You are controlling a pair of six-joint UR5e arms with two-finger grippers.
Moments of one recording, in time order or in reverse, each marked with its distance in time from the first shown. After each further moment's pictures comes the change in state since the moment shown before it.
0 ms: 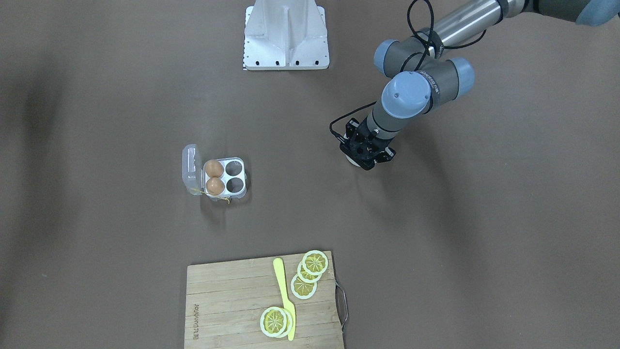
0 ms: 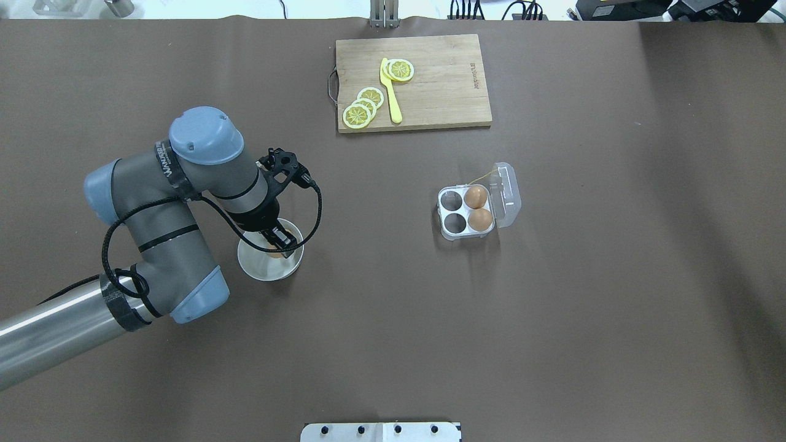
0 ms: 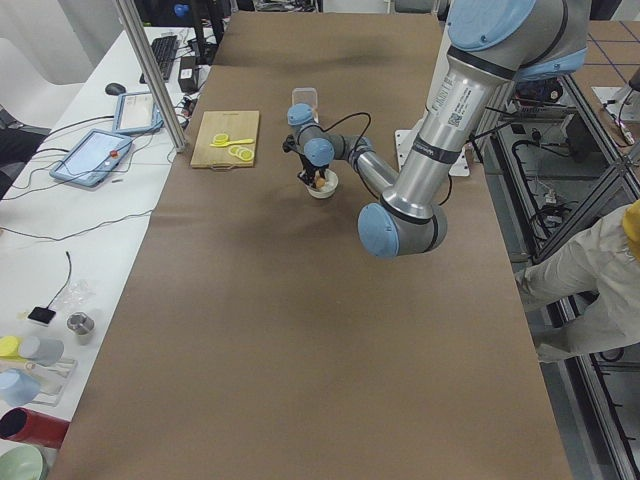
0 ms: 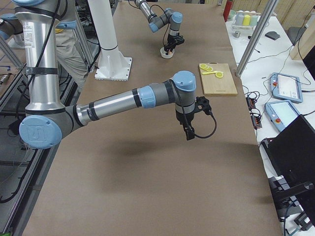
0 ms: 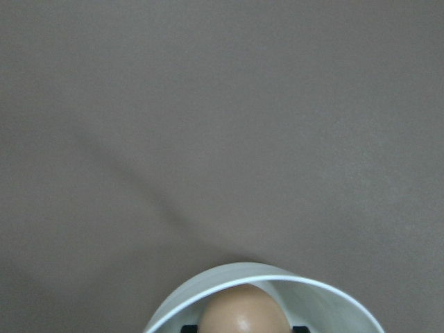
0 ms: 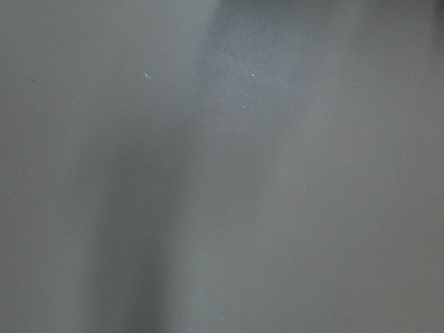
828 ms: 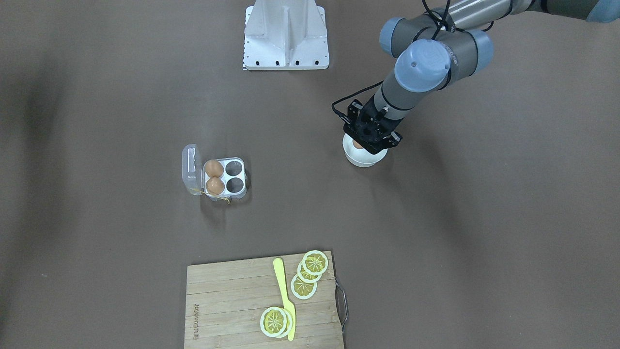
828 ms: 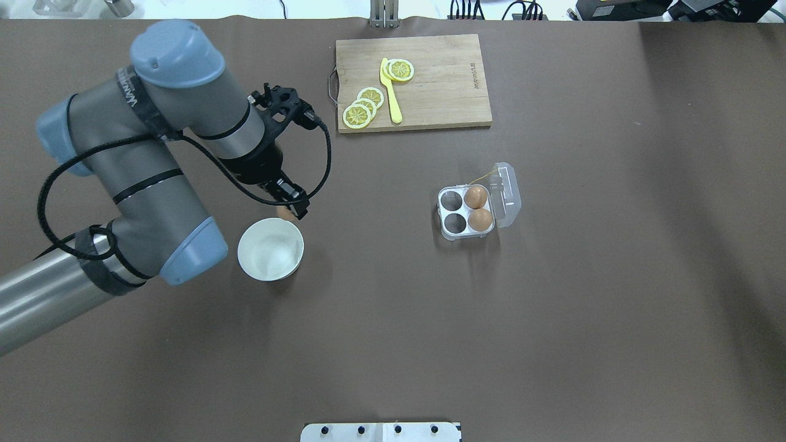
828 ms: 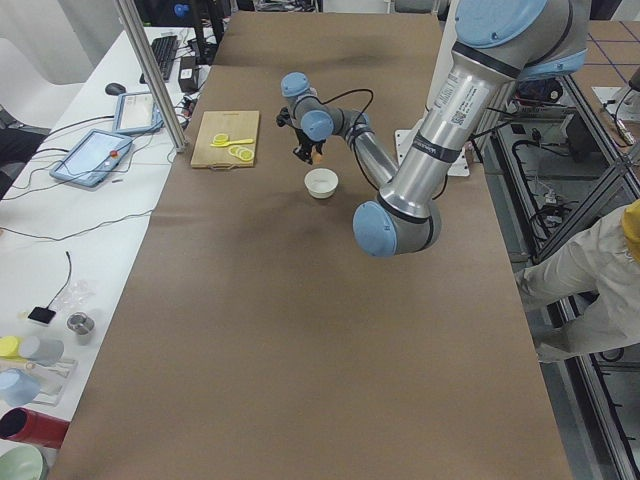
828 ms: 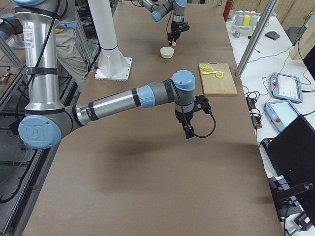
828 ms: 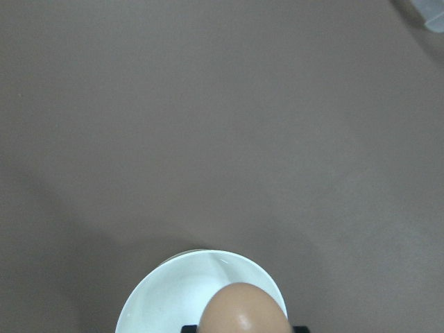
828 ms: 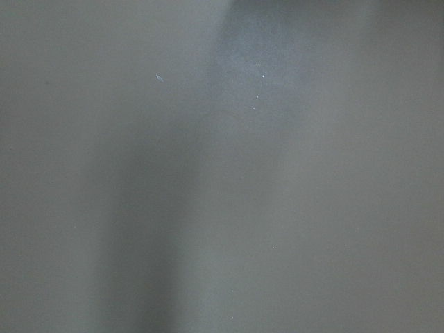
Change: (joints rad) left arm -0.103 -0.118 -0.117 0.168 -0.095 0.002; right arm 0.000 -0.006 0.009 0.000 0.030 0.003
